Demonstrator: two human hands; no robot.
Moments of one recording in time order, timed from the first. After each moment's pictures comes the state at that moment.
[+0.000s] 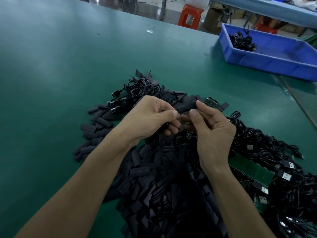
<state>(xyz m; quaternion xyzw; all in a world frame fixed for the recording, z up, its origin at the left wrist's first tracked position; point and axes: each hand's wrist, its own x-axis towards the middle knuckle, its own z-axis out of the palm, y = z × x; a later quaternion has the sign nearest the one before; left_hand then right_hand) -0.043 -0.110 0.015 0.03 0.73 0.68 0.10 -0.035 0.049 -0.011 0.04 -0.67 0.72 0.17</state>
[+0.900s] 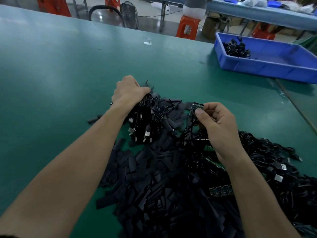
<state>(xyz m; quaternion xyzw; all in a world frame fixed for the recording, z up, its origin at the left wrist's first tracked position) -0.150 -0.146 0.010 -0.22 0.89 0.39 -0.09 -0.068 0.096 0.009 0.06 -0.75 0.65 0.07</state>
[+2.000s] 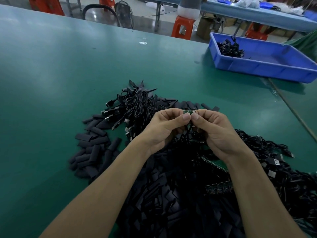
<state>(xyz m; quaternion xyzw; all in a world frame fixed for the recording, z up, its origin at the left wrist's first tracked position) -0.066 -0.051 -0.013 0.07 0.49 0.86 0.13 -0.066 0.112 0.013 0.12 -0.68 0.72 -0.10</state>
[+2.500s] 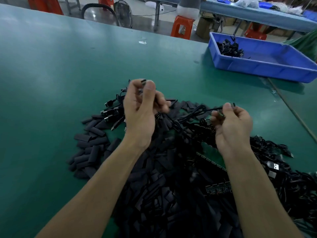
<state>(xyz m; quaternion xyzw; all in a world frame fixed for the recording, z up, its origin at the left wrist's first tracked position) -0.053 -0.072 0.019 0.08 0.49 0.84 -0.21 -0.076 0.111 0.025 -0.17 -0.57 0.79 0.15</state>
